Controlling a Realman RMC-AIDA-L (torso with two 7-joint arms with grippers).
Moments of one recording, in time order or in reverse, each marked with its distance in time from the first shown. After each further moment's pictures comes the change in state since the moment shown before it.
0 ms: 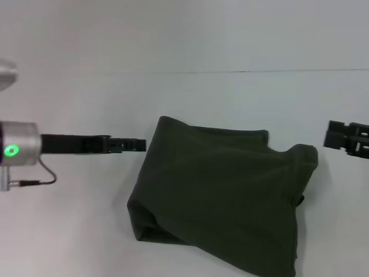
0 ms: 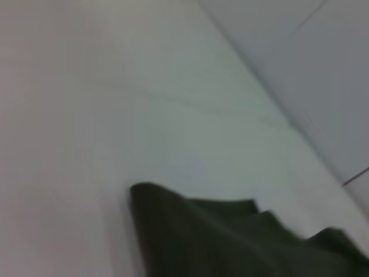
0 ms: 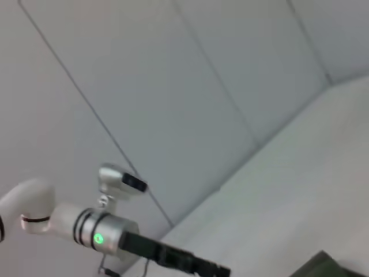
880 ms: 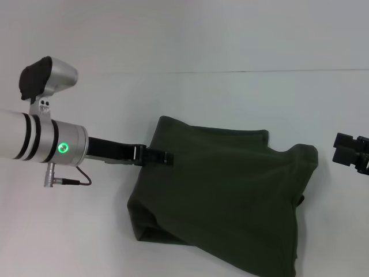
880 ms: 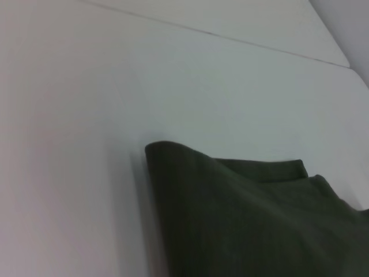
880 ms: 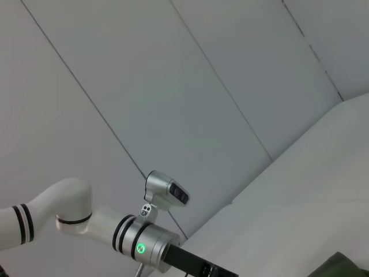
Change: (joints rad) left arm -0.103 -0.024 0.203 -0.111 0.029 -0.210 -0.158; right arm -0.036 0.003 0.031 0.064 0.004 -0.044 -0.069
